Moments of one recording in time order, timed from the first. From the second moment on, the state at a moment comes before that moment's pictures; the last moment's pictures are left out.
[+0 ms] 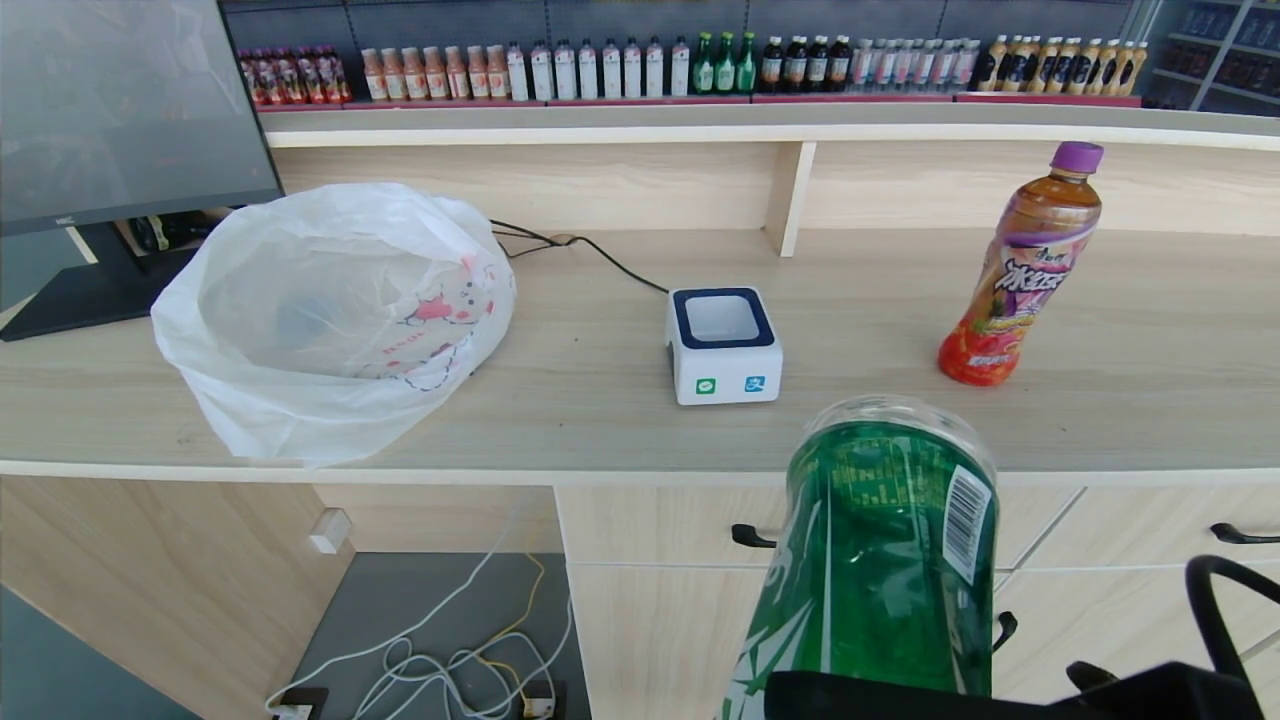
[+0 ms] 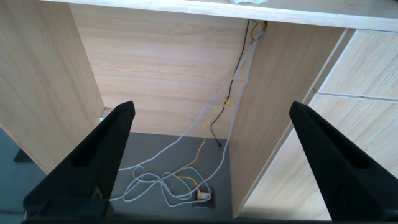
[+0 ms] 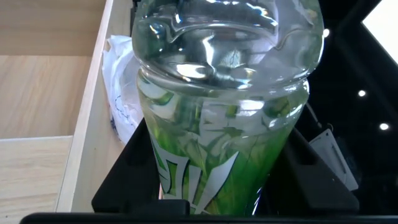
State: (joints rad) left arm 0.00 0.00 0.00 0.00 0.00 0.00; right arm 1.17 1.42 -0.33 -1.31 0.13 -1.77
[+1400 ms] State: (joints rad) left arm 0.00 0.00 0.00 0.00 0.00 0.00; right arm 0.85 1.44 -0.68 -1.23 0.12 -0.96
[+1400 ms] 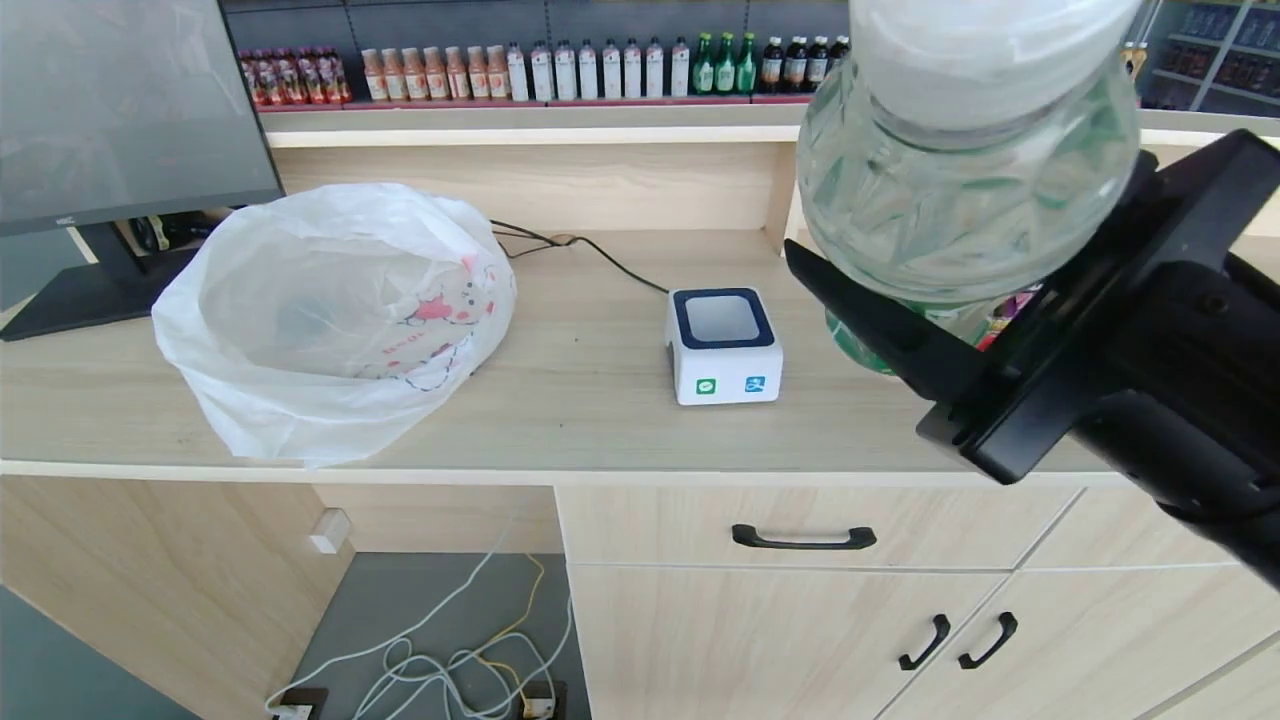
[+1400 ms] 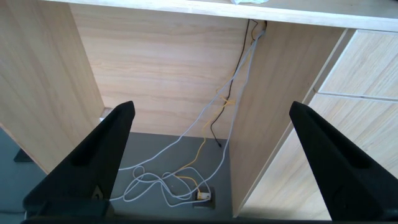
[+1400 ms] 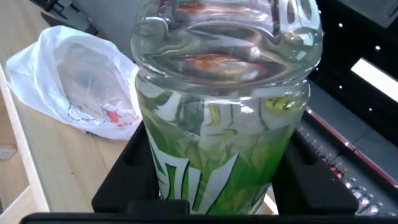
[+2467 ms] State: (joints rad) left arm 0.00 0.00 0.00 0.00 0.00 0.00; right arm 0.38 1.54 -0.82 -1.19 0.01 0.06
